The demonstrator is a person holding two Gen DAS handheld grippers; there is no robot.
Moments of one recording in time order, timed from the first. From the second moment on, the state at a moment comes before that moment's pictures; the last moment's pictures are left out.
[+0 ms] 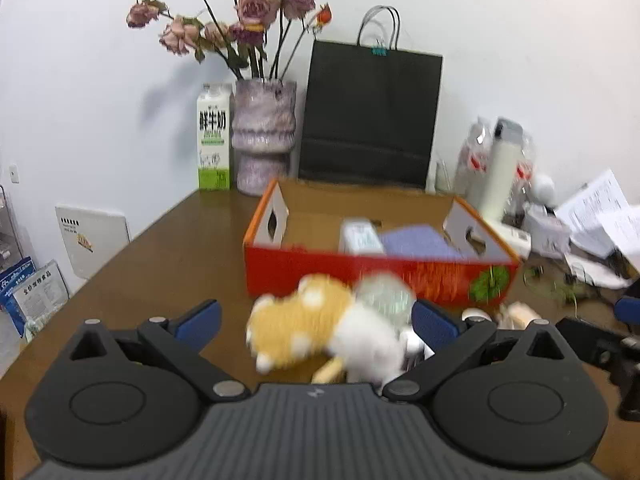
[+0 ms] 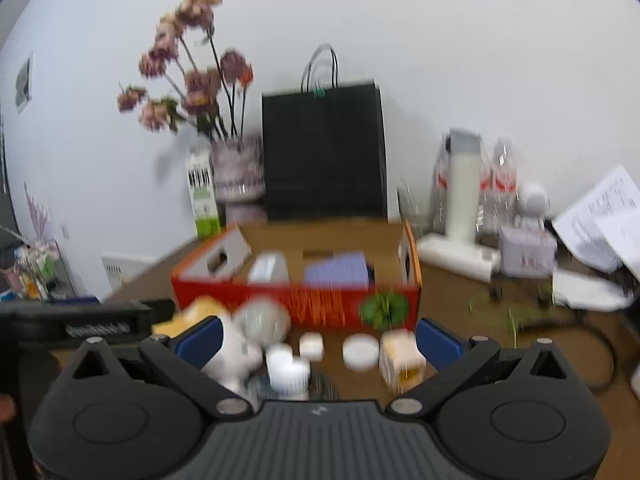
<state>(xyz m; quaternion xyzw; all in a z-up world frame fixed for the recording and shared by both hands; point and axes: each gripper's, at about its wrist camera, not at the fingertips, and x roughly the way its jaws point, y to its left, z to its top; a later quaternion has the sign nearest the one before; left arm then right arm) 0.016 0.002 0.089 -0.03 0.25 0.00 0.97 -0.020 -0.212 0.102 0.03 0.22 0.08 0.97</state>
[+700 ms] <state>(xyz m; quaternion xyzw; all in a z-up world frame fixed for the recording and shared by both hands) -0.027 0.007 0.055 -0.01 0.27 -0.01 0.96 -0.052 -0.219 0.043 0.03 0.29 0.05 0.96</state>
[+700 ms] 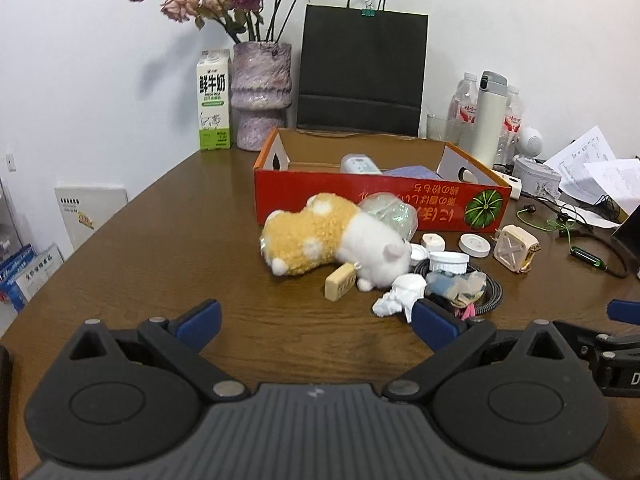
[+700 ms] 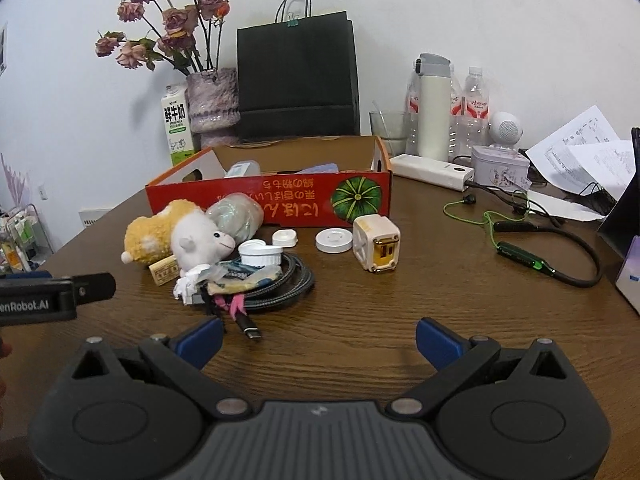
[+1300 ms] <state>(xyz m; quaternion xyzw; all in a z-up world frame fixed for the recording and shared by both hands) 0.057 0.001 0.028 0.01 0.32 0.01 0.95 0.014 -0.219 0.036 0.02 0.30 0.06 0.95</state>
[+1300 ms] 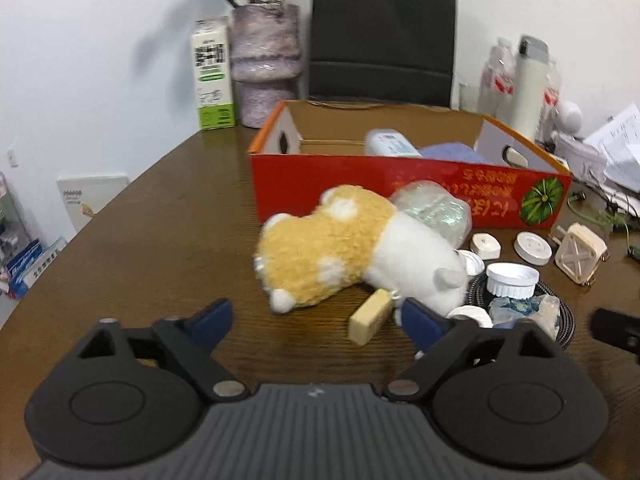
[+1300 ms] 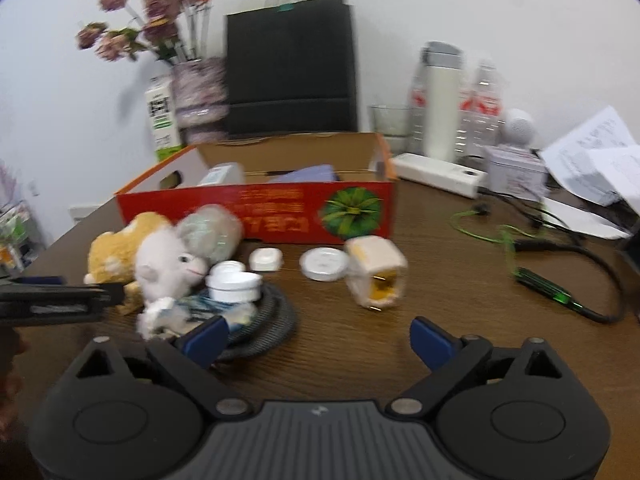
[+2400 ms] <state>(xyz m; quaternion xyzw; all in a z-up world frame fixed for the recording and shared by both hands) 0.037 0.015 0.042 -0.04 0.30 -0.02 0.95 0.043 -0.185 0.045 0.03 0.27 0.11 0.96</state>
